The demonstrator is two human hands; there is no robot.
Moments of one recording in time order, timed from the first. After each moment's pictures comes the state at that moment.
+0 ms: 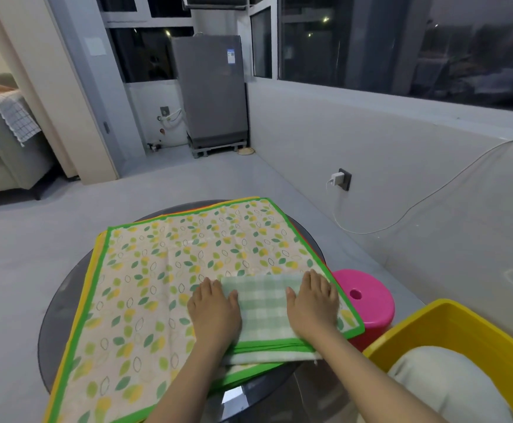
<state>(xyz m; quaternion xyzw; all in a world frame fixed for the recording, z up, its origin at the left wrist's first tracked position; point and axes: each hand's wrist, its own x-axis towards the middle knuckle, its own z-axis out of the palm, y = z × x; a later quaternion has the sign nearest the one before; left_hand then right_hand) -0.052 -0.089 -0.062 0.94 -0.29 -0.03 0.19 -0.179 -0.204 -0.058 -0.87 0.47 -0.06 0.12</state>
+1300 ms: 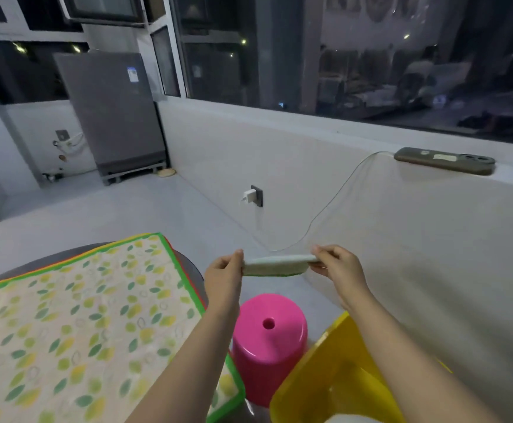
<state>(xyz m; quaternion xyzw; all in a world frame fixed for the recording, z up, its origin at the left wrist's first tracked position) -0.176 -0.341 -0.008 0.62 -0.17 -0.28 0.71 -0.345 -0.428 -0.006 -0.50 0.43 -0.48 0.58</state>
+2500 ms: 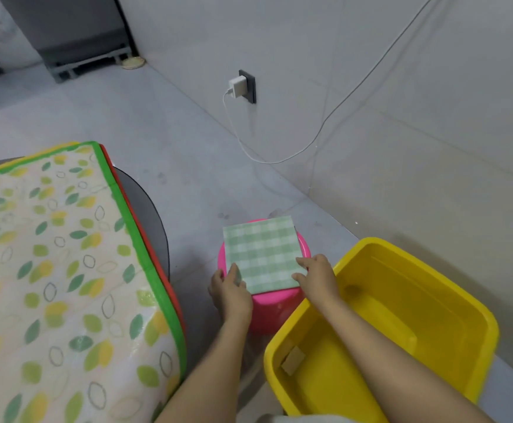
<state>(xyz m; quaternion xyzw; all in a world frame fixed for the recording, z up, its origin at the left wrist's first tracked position) -0.171 -0.378 -0.274 0.82 -0.10 -0.28 0.49 -0.315 -0.459 -0.258 -0.72 0.59 -0.12 0.36</state>
